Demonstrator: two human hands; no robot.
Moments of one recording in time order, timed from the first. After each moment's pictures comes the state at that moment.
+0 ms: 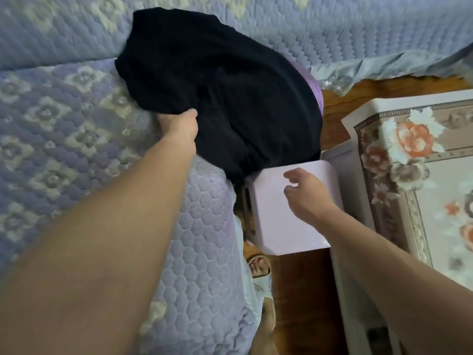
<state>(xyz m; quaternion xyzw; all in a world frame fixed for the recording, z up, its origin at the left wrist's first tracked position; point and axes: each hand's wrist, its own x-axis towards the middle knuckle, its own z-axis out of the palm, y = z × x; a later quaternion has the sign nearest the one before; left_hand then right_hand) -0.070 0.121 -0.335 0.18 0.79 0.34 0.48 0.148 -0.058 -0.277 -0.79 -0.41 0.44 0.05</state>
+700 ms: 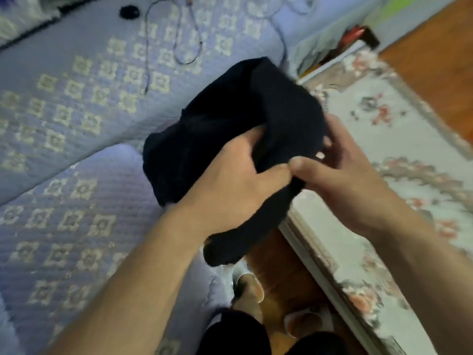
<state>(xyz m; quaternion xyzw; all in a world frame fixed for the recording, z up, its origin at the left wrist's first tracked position) 0.153 -0.150 0.126 0.71 0.29 0.10 0.63 0.300 -0.262 0.105 -0.60 -0.29 0.48 0.57</state>
